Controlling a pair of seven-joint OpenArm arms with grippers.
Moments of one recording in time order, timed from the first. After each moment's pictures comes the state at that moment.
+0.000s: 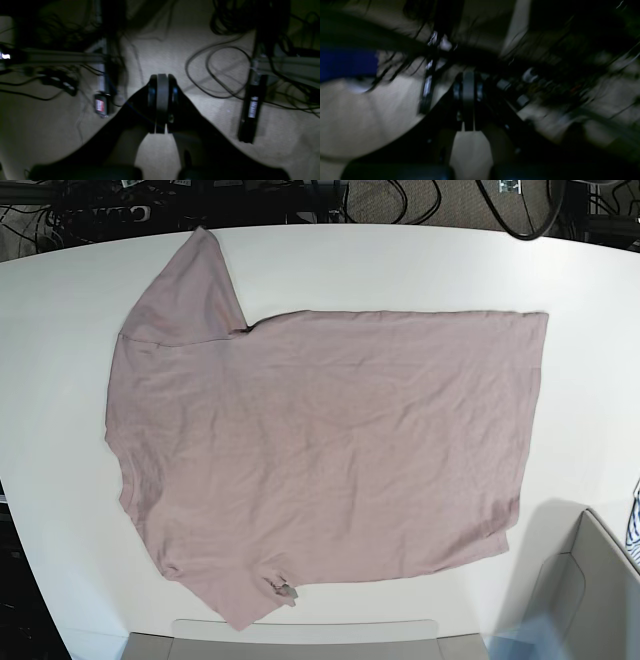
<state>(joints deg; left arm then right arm) 56.9 -8.2 -14.2 82.5 0.0 3.6 5.2 -60.7 11.7 18.9 97.4 1.9 25.7 -5.8</state>
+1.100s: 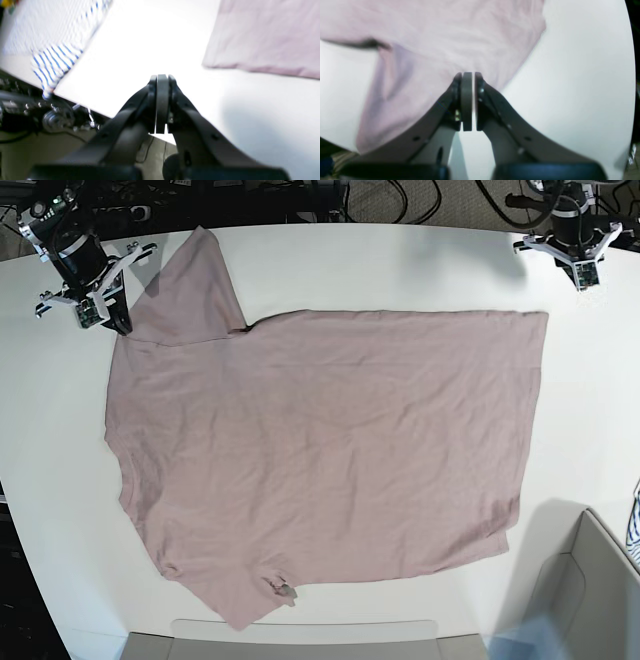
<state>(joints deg) 46.2 -7.6 -28.7 115.5 -0.2 3.2 25.2 -31.7 9.7 34.3 120.2 12.0 44.5 -37.5</state>
